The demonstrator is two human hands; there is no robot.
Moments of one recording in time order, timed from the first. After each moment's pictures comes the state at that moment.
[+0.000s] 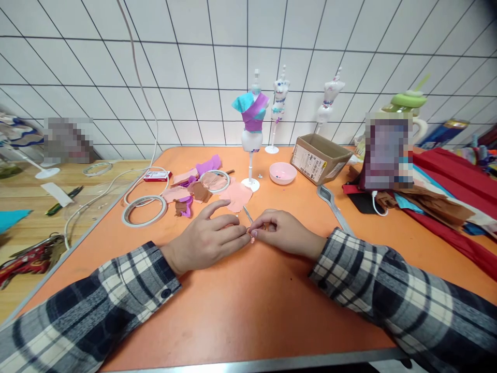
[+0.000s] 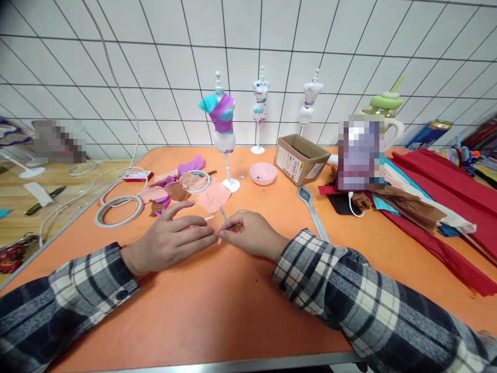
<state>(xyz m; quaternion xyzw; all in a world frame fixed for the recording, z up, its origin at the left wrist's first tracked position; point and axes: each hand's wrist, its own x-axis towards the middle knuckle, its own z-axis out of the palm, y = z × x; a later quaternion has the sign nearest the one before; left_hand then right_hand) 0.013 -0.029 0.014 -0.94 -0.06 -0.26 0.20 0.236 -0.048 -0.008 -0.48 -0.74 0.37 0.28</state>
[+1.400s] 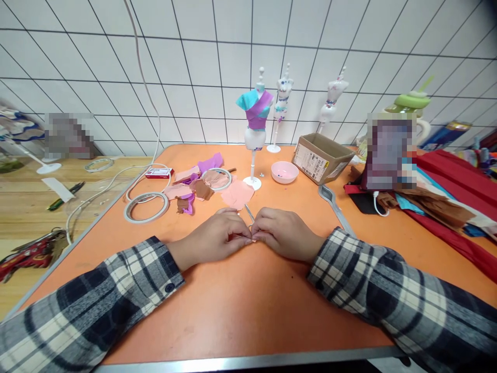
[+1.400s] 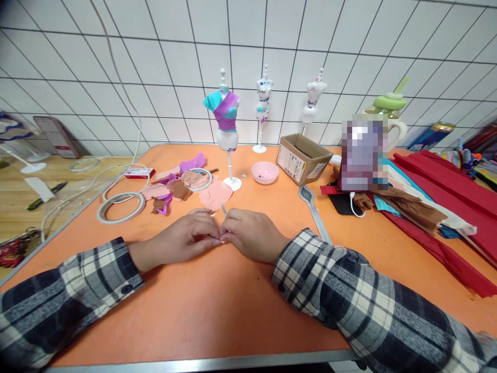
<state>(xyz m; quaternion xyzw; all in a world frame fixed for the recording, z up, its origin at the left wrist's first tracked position) 0.023 -0.024 -0.003 -0.95 -0.21 -0.18 -0.17 0.240 -0.054 -0.009 -0.39 -0.89 0.10 0.21</state>
